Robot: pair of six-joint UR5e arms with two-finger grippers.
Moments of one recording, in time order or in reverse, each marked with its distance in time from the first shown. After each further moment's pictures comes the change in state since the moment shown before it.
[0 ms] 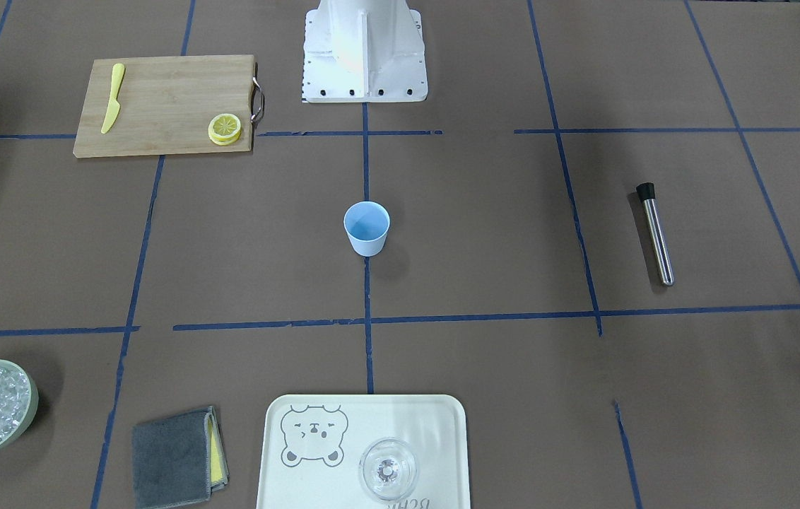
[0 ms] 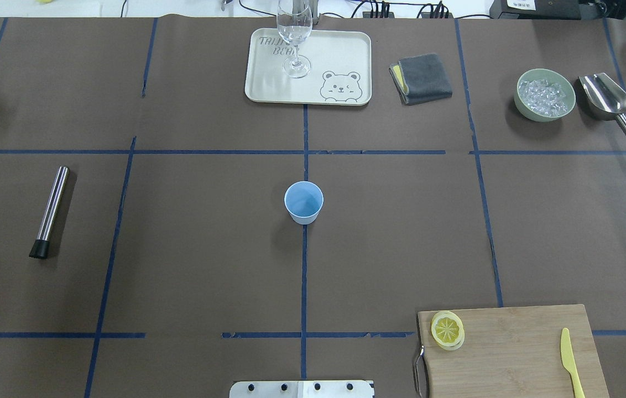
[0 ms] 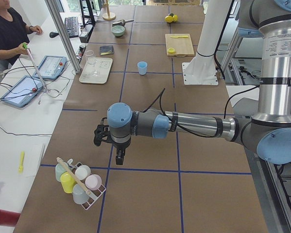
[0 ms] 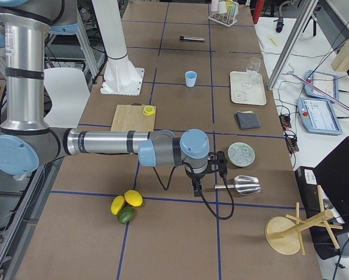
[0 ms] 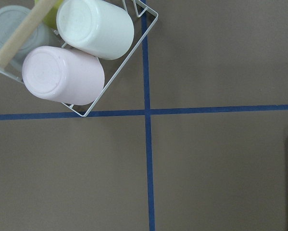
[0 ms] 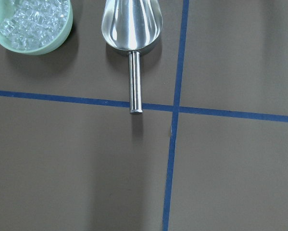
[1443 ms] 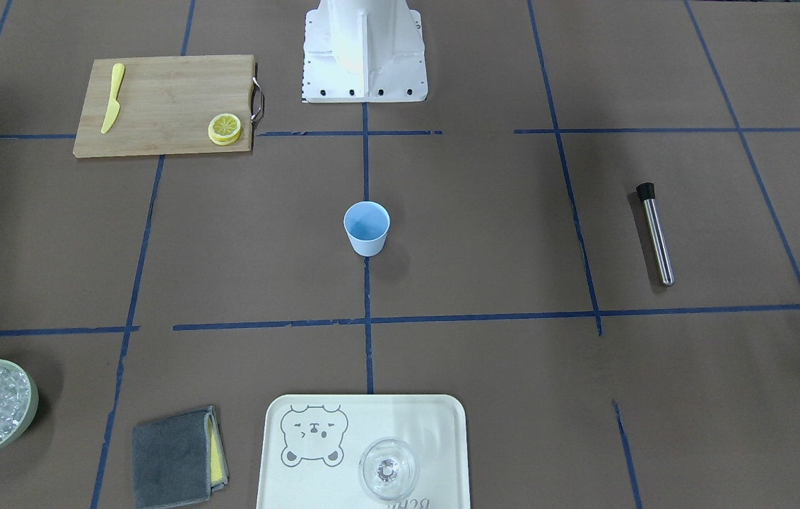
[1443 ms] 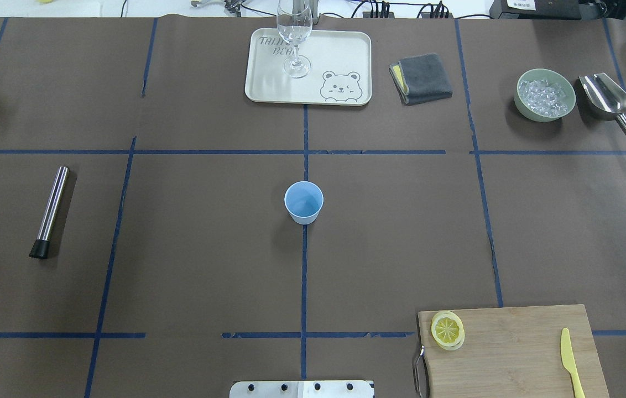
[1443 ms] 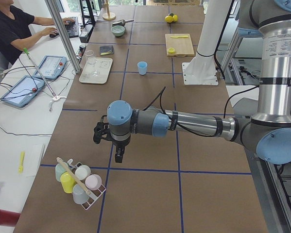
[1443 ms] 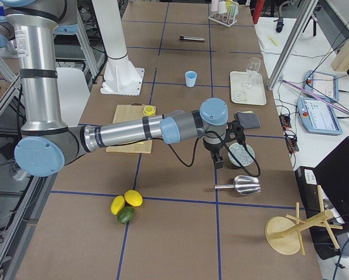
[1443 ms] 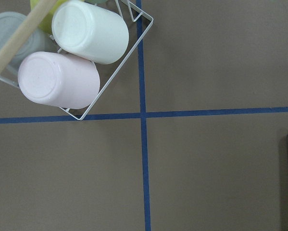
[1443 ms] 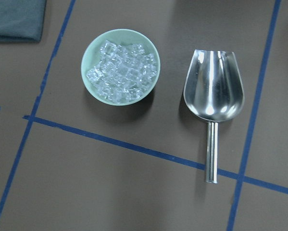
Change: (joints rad) left arm 0.000 -0.003 -0.015 0.000 -0.005 -0.002; right arm -0.114 0.144 0.063 -0.006 0.003 0.053
